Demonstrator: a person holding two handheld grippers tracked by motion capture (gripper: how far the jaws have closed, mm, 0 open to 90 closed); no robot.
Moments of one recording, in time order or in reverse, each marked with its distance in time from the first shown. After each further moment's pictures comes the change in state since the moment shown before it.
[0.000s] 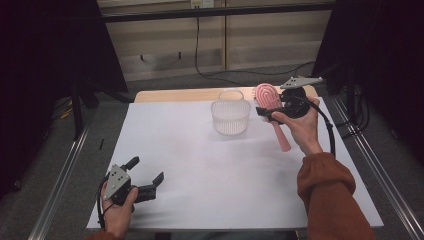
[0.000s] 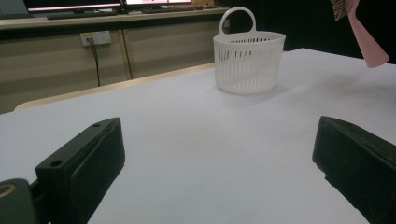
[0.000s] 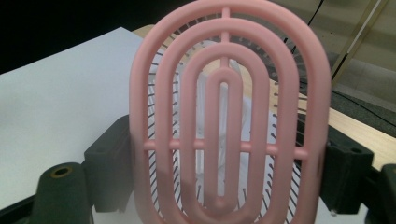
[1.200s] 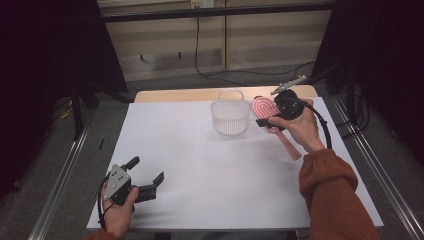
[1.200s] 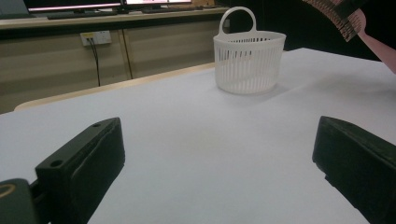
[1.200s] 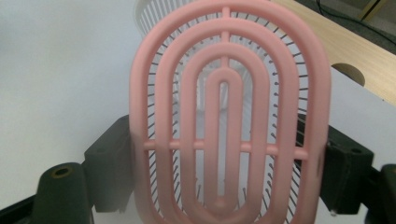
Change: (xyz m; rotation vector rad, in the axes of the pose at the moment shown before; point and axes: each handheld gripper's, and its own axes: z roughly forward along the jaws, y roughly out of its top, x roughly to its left) left arm -0.001 0.000 0.001 -0.001 0.002 -0.002; right arm -0.003 -0.004 0.018 0.293 0.060 -0.028
